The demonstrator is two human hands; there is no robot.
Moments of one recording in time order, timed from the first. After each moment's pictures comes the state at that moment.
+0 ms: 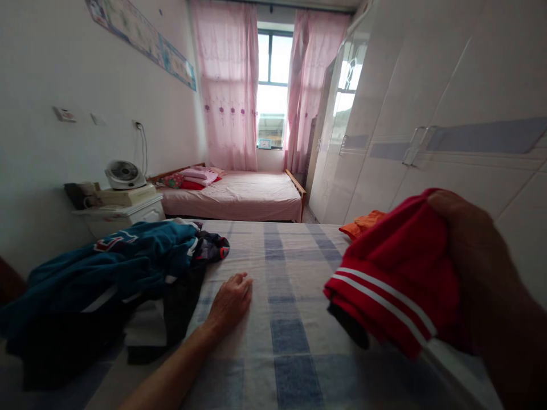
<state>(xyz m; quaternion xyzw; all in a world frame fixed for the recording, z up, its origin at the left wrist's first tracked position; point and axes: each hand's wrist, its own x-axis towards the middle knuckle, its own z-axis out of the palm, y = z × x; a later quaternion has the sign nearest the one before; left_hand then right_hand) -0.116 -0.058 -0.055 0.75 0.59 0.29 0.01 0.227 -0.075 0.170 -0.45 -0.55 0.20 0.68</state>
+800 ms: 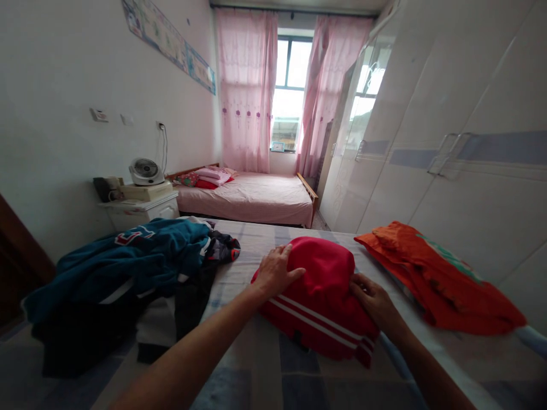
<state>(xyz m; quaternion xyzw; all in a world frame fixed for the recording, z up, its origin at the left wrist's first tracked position) -0.052 -0.010 0.021 0.75 0.60 0.26 -0.02 0.206 -0.012 0.007 -0.55 -0.69 0.26 0.39</state>
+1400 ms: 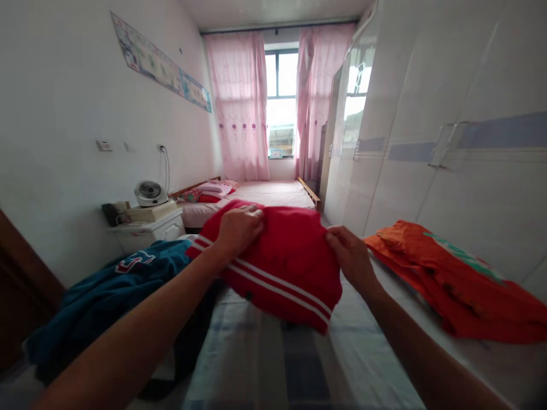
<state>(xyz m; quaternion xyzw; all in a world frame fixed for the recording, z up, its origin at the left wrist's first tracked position) -0.121 0.001 0.177 0.71 0.56 0.31 -0.31 0.134 0.022 0.109 -0.44 -0.68 0.15 0.57</state>
